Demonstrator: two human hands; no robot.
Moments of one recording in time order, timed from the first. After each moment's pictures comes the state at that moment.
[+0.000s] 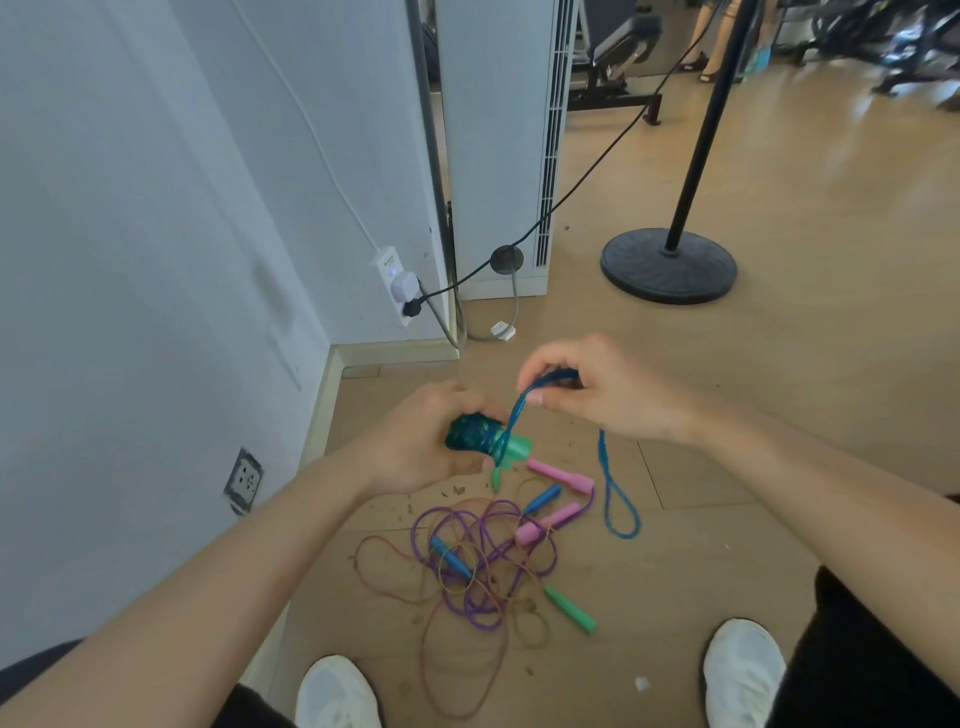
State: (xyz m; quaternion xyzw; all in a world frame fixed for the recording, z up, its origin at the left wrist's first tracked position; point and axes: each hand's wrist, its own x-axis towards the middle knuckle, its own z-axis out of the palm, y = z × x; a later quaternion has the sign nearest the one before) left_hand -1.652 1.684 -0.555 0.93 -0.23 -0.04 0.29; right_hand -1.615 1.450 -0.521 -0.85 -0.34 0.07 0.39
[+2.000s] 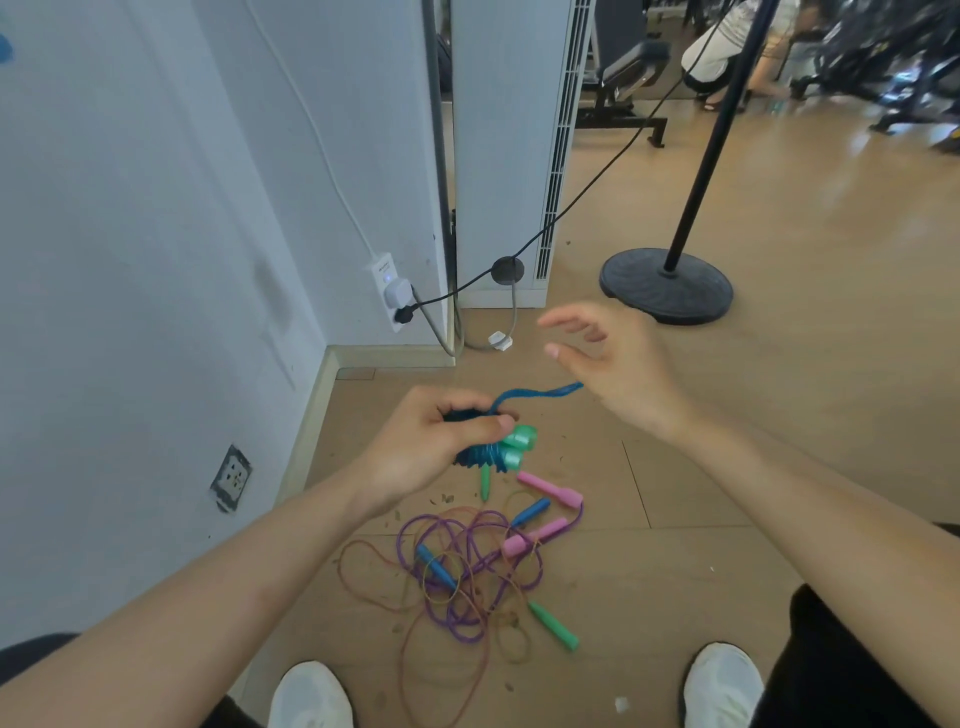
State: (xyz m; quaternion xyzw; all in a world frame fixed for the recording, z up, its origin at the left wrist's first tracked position) left_hand -1.674 1.657 -0.534 0.80 -0.03 -0.08 0.60; right_hand -1.600 1.448 -0.515 -0.87 -0.24 -0.12 0.42
